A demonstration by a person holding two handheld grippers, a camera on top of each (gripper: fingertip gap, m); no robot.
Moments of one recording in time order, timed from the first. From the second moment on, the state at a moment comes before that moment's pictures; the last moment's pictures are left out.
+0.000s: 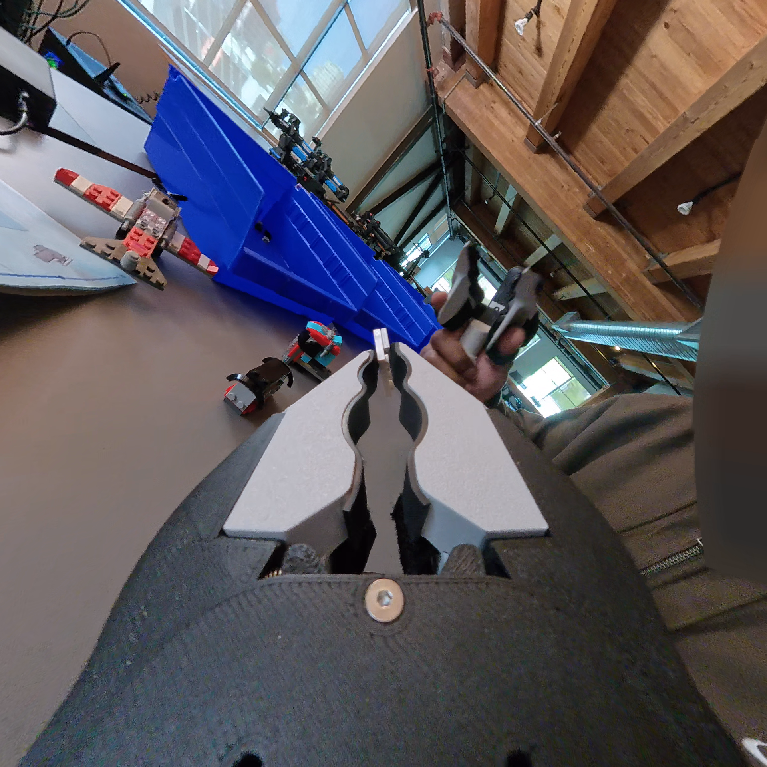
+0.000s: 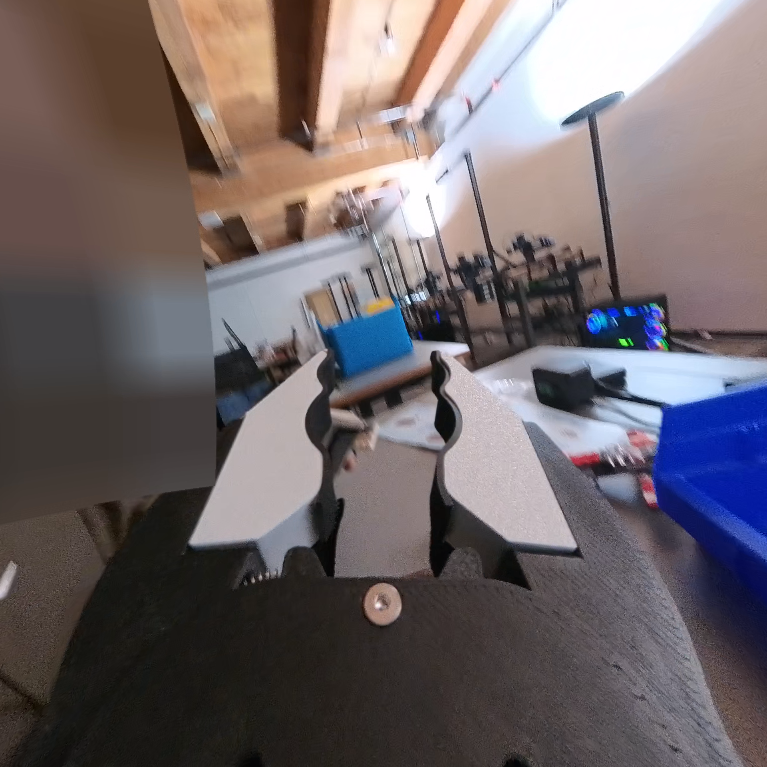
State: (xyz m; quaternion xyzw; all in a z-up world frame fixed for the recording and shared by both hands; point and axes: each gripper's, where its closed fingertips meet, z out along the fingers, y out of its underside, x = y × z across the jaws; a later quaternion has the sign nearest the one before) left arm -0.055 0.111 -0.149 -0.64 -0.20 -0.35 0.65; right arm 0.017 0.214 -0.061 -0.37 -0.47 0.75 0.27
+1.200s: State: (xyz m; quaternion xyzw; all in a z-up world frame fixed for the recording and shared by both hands) left arm -0.001 0.149 -0.169 -0.50 -0.35 -0.47 0.64; right arm 0.010 0.147 -0.174 -0.31 -0.69 0.52 0.39
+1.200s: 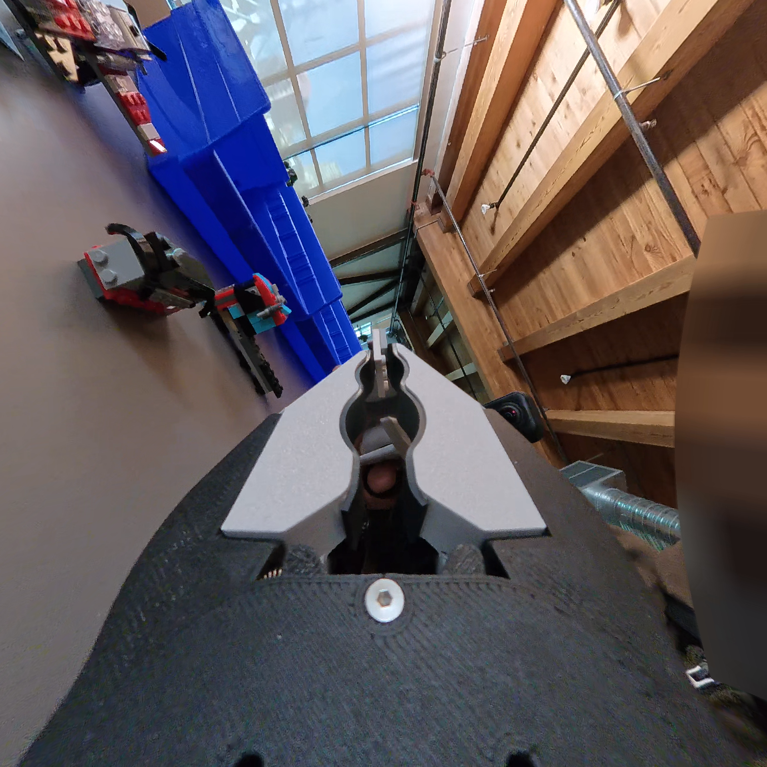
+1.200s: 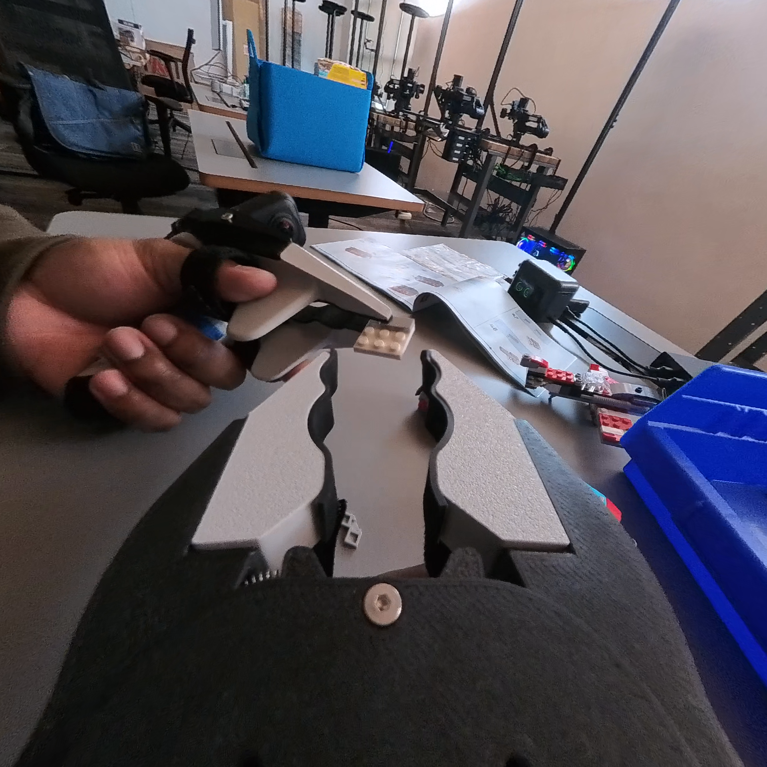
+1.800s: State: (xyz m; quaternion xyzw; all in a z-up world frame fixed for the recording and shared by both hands) left arm 0.018 0.158 -0.169 -0.51 -0.33 -0.50 0.62; right arm 0.012 0.157 -0.165 -0.32 -0.67 0.54 0.39
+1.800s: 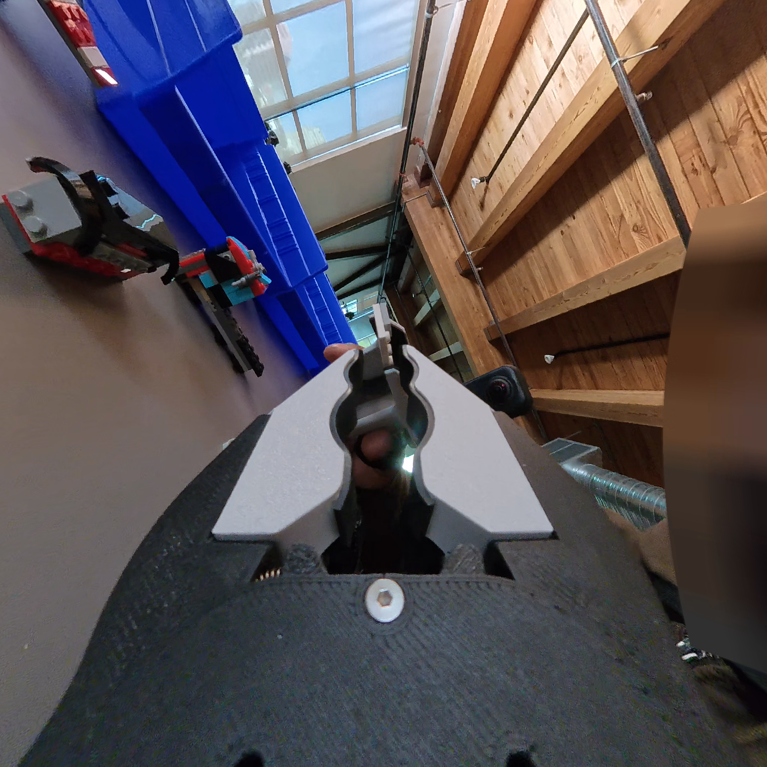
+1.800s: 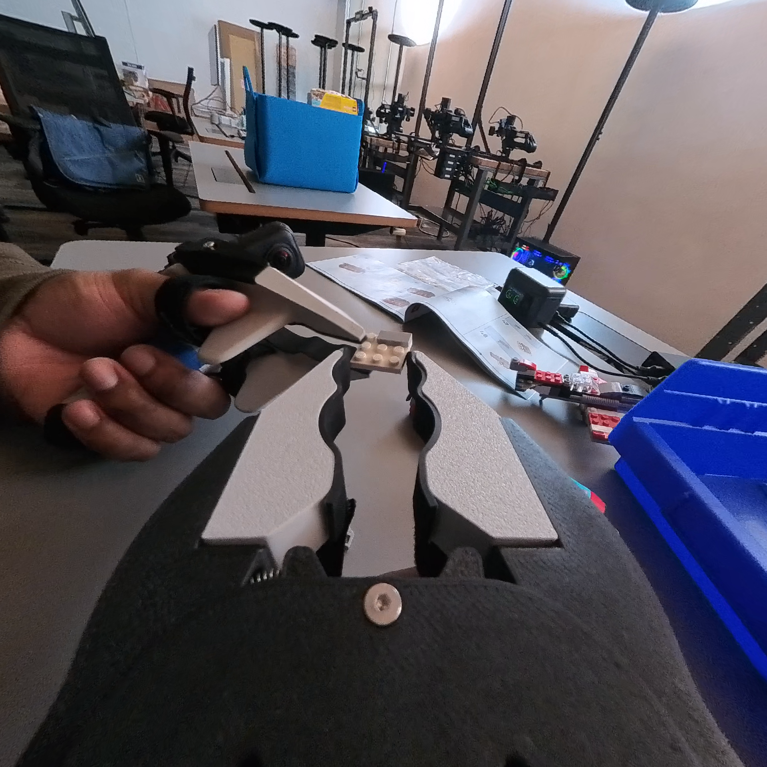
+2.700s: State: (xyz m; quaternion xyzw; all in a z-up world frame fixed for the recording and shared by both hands) left arm -0.010 0.142 -0.185 -0.56 -0.35 -0.42 0.62; right arm 0.051 0.168 -0.234 -0.34 -0.83 0.38 0.22
